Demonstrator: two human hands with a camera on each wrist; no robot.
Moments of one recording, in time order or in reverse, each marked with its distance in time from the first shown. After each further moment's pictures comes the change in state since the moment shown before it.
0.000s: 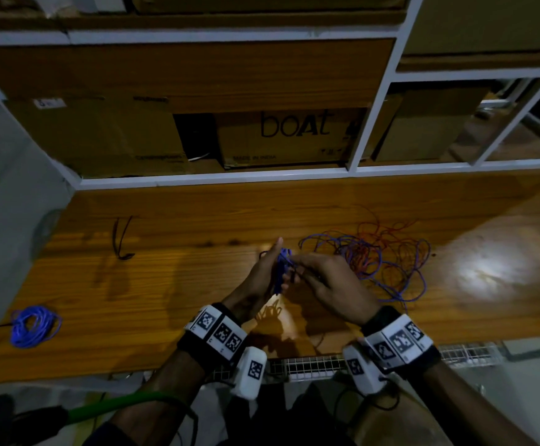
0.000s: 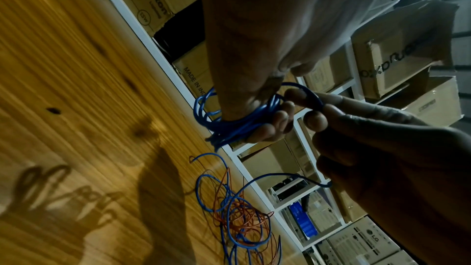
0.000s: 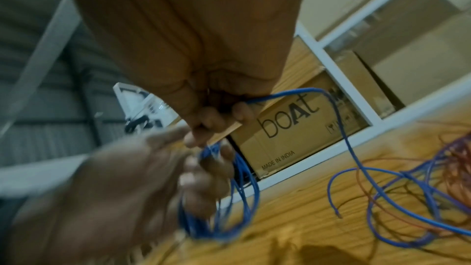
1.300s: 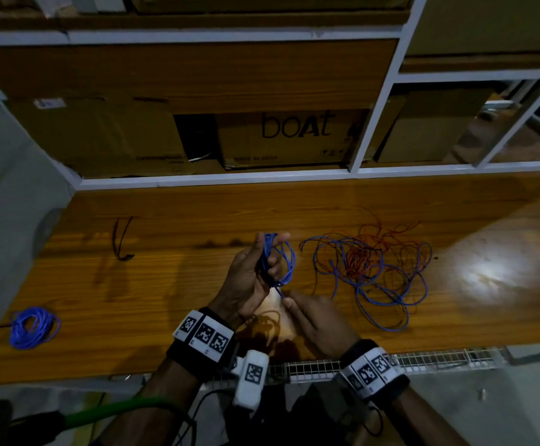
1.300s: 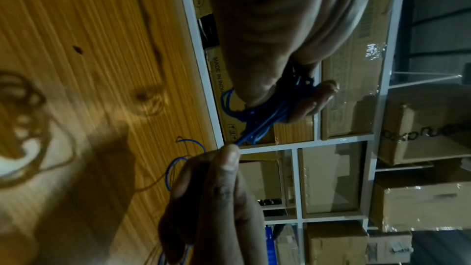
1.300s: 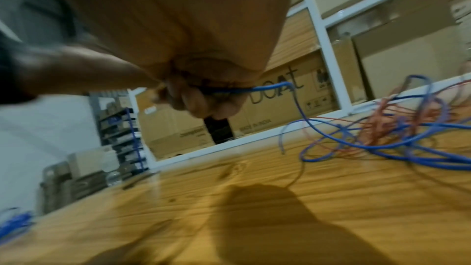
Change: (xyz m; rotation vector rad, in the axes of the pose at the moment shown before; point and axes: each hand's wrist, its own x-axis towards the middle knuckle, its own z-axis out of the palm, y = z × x) left_hand -0.007 0.011 -0.008 -0.441 0.047 0.187; right_hand -0.029 0.034 0.063 -0.114 -0.033 -0.002
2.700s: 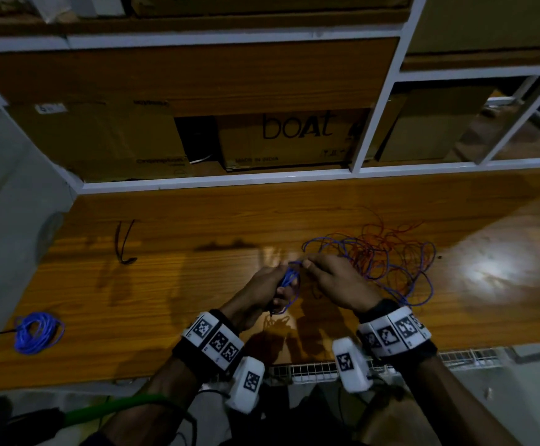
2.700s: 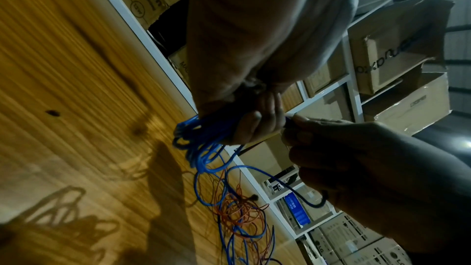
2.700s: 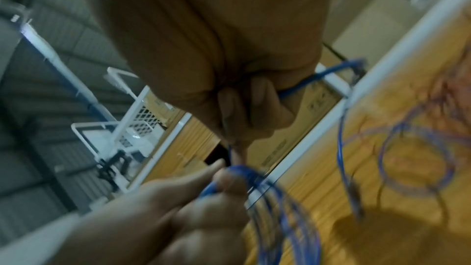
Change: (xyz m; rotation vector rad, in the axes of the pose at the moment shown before) left_hand 0.005 -0.019 -0.008 0.523 0.052 -0.415; right_hand 0.048 -0.008 -0.065 0.140 -0.074 0.280
